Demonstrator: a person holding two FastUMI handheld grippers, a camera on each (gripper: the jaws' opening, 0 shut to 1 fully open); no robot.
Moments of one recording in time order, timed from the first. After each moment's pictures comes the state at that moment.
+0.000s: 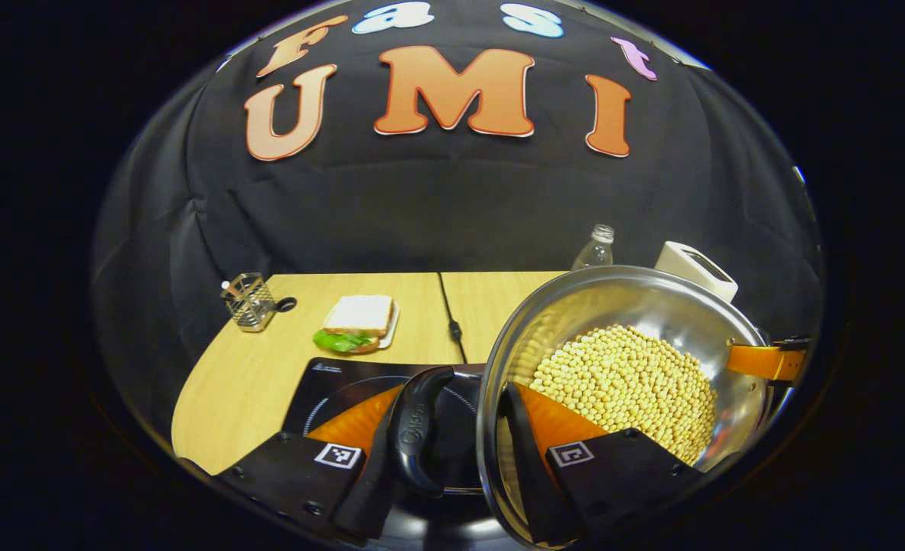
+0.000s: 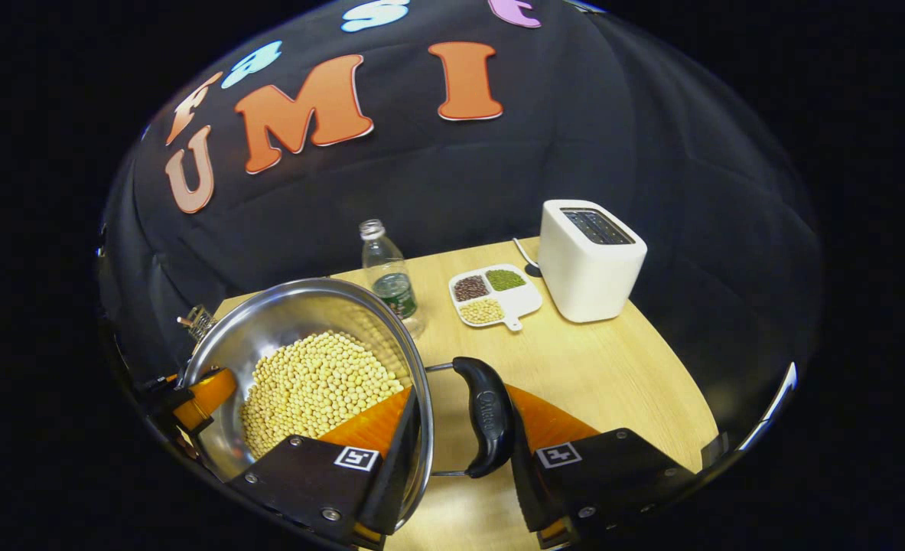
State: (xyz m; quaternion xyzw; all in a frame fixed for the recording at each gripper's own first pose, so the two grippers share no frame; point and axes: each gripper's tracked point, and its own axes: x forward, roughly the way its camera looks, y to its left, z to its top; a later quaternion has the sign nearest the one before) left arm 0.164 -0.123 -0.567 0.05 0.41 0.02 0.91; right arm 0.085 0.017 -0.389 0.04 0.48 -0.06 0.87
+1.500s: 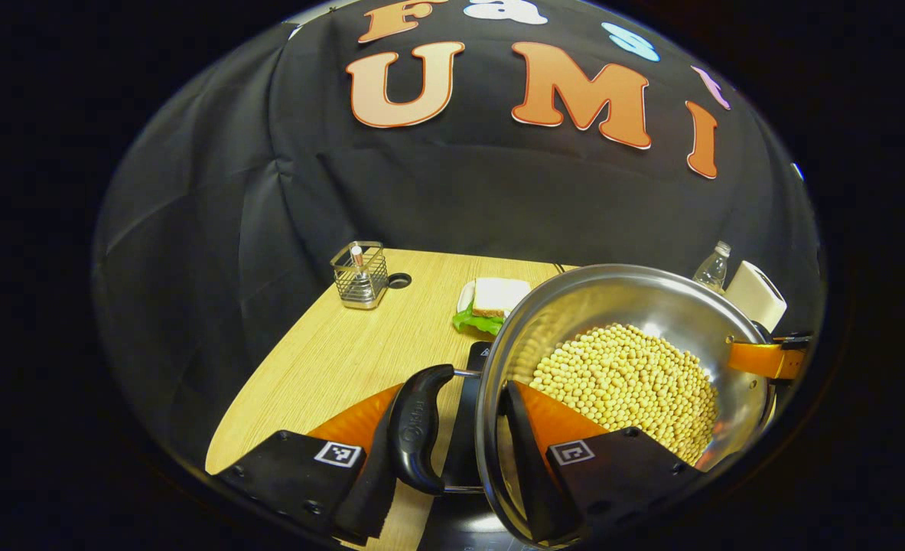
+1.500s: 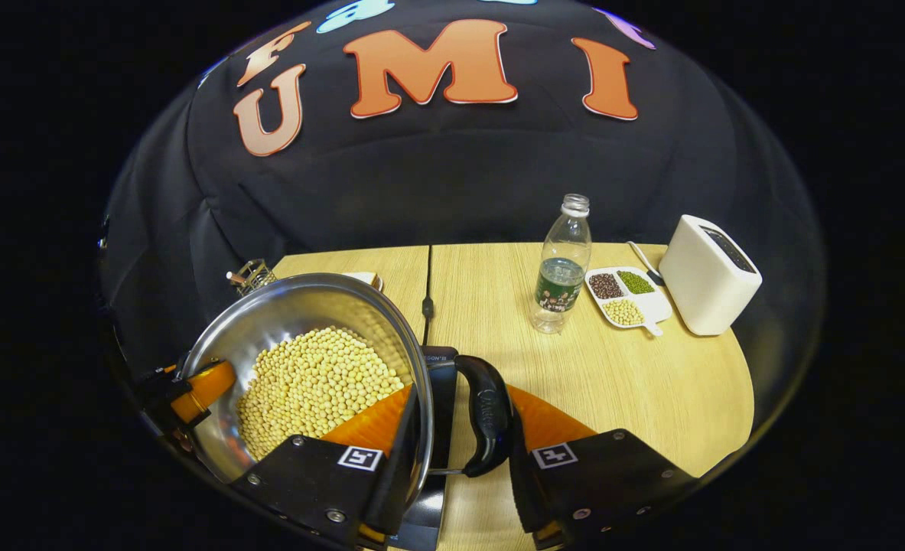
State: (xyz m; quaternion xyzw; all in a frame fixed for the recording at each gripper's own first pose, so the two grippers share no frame) left arm 0.144 -0.123 -0.560 0.04 0.42 0.11 0.90; right arm 0.110 0.096 -0.454 0.00 0.51 0.04 0.86
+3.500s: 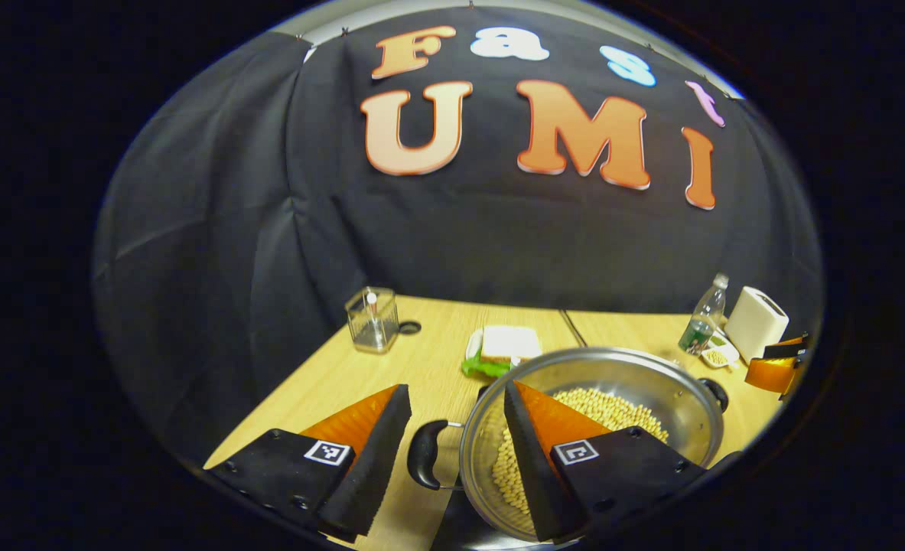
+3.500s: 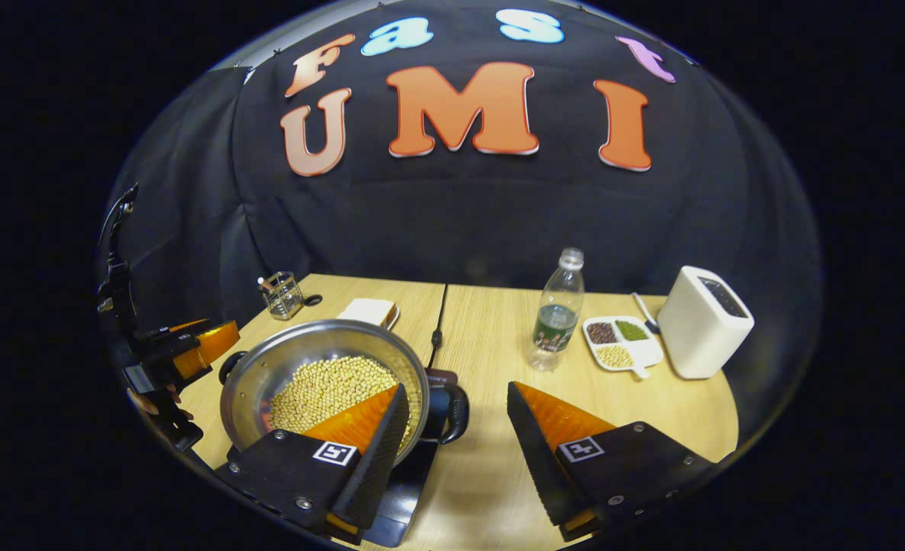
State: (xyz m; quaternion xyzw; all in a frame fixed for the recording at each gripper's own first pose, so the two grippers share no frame) left arm 0.185 -0.145 -0.452 0.07 0.29 0.11 0.95; right arm 0.114 0.077 -0.334 -0.05 0.40 0.08 0.91
